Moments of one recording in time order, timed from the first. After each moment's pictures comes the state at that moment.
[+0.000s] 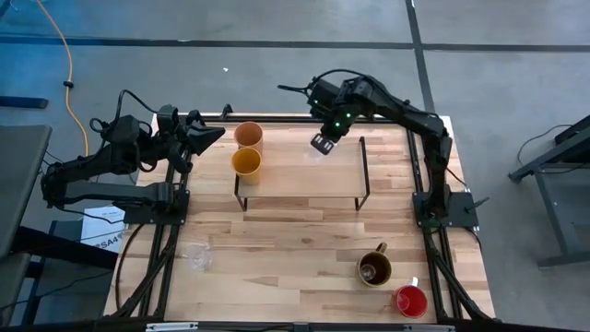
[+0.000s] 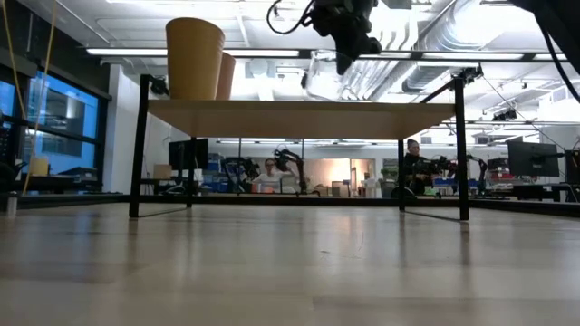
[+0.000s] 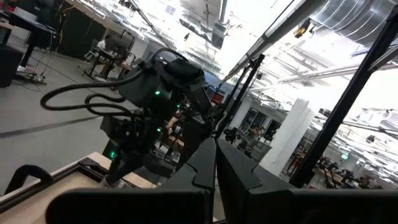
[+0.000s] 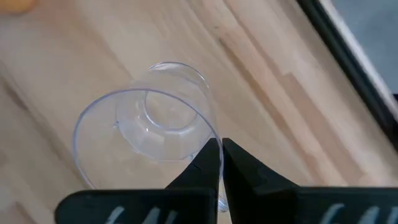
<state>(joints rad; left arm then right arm) 0.30 0.66 0.89 0.01 0.01 -0.51 -0.36 1.96 2.26 -1.57 -0.01 0.25</state>
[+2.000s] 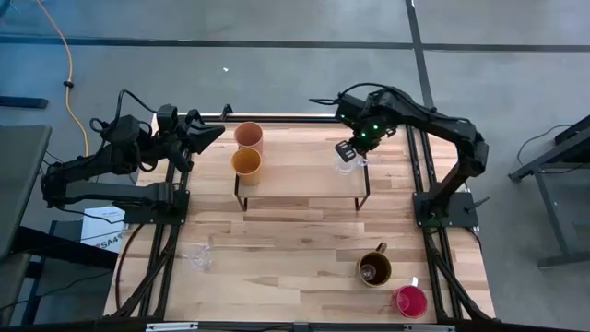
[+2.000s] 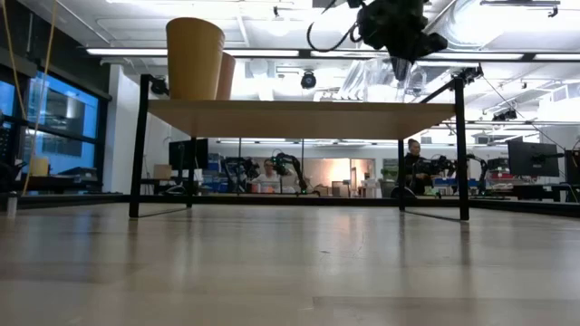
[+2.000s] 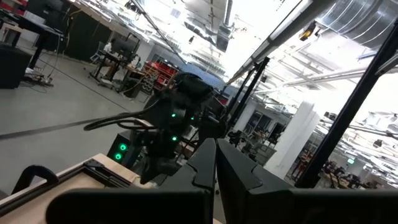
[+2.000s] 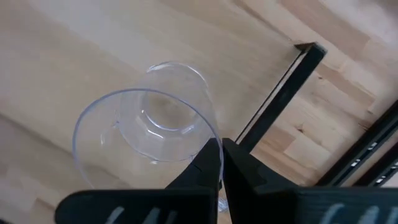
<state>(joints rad) 0.30 0.66 0.89 0.01 -0.02 -0.51 -0.38 1.66 1.79 -1.57 -0.02 0.61</state>
